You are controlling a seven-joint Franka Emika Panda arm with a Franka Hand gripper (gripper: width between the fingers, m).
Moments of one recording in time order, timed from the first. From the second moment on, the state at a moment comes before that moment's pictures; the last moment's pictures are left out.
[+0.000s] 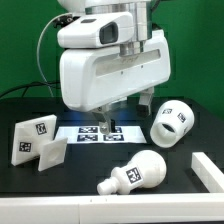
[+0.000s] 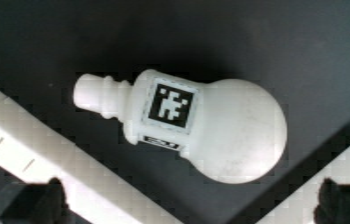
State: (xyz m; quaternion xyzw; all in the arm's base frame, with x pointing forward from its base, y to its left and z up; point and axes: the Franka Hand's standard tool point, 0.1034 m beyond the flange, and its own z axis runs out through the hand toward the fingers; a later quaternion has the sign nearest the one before) arm 0.592 0.006 0.108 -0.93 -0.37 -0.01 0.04
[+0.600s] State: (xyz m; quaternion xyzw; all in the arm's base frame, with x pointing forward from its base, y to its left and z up) arm 0.592 0.002 0.111 -0.95 -0.29 -0.02 0.04
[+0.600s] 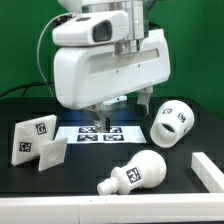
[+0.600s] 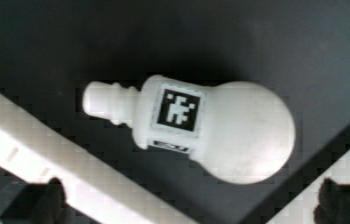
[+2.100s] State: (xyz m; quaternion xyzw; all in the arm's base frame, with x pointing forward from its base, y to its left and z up) arm 0.611 0.005 0.085 -0.99 0.02 0.01 0.10
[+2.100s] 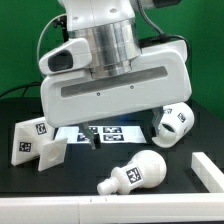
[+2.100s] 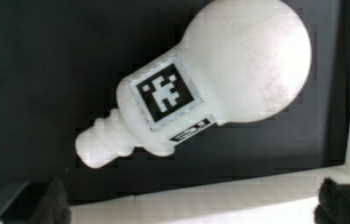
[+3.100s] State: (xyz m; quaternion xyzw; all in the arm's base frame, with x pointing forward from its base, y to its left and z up) arm 0.606 -0.009 0.058 -0.97 0.20 0.02 0.11
